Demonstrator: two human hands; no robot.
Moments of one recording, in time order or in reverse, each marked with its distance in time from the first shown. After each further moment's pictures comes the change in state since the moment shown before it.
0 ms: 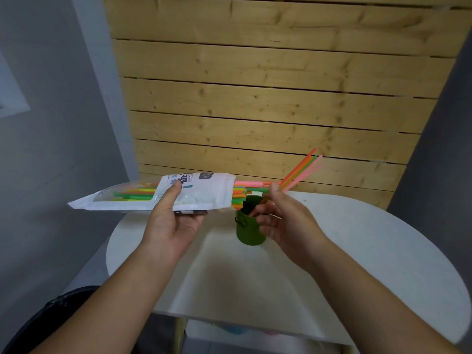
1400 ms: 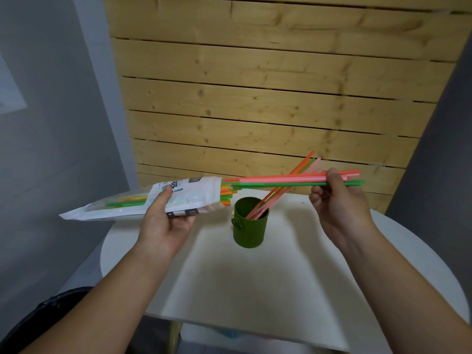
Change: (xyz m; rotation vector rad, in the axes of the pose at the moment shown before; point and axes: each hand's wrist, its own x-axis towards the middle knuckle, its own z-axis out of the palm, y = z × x) left_hand 0.031 -0.002 -0.019 -0.028 0.089 0.020; right_hand 0.017 -0.044 -0.050 0.281 0.365 -0.320
